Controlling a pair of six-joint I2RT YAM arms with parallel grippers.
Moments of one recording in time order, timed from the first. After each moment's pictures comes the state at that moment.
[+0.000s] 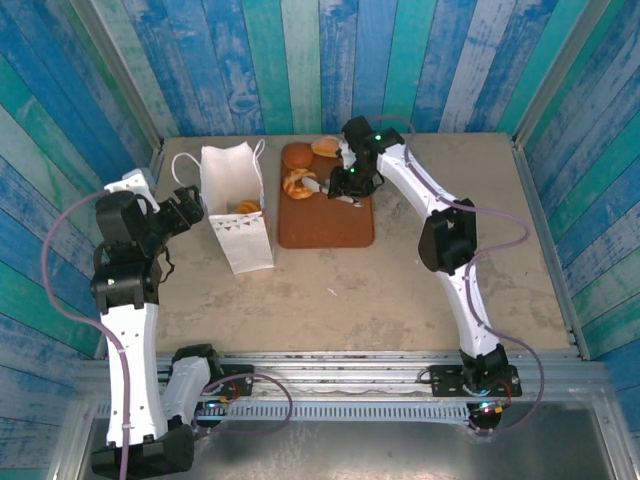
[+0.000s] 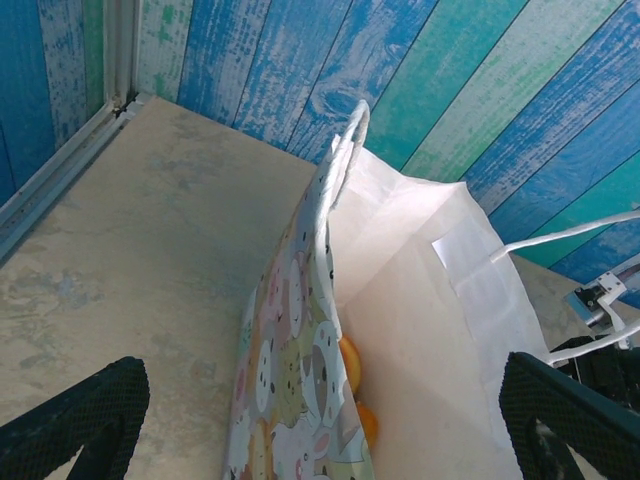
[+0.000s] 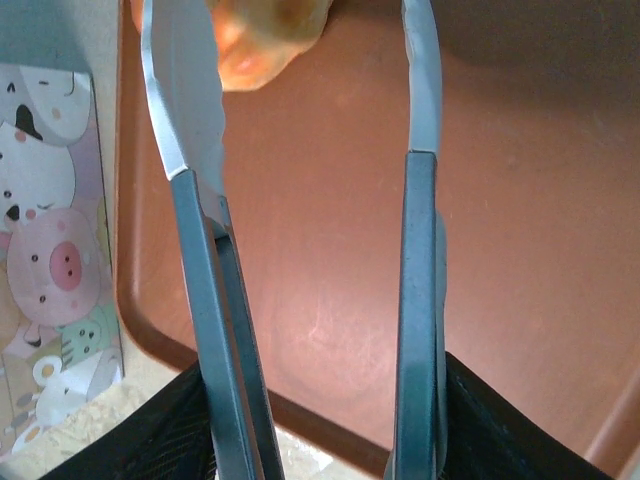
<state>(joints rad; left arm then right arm) 0.18 0.81 1.10 -0.68 0.18 -0.35 0.50 2.43 2.39 -1.18 -0.32 0.35</state>
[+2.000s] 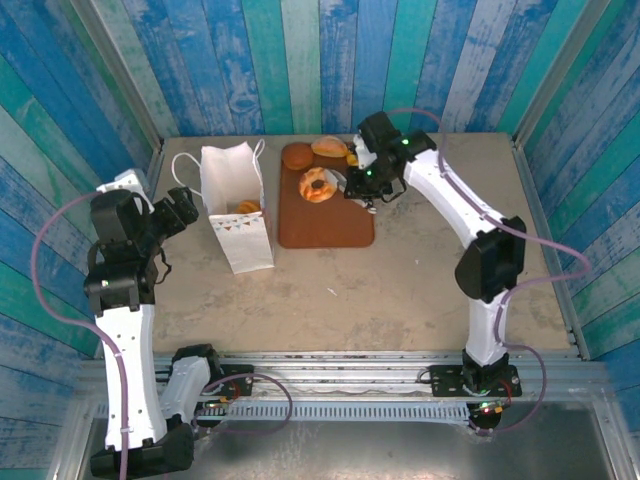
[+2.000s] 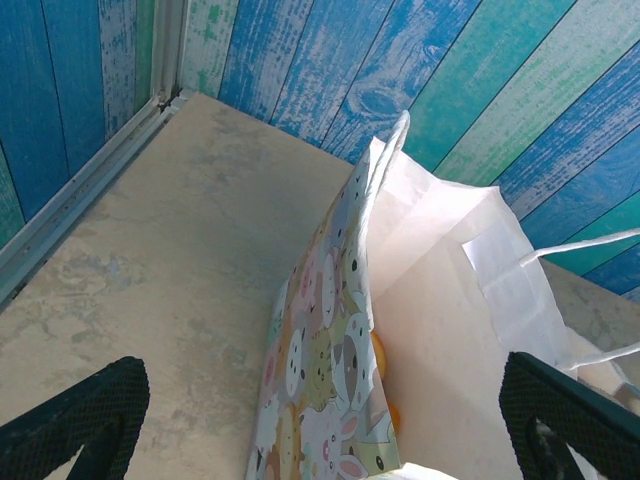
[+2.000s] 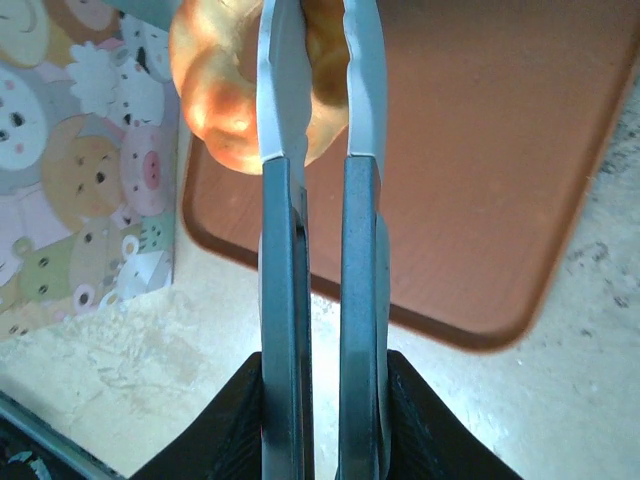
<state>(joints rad) 0.18 0.82 1.17 -0.78 0.11 -0.36 0.53 1.94 1.96 -1.11 -0.24 0.37</state>
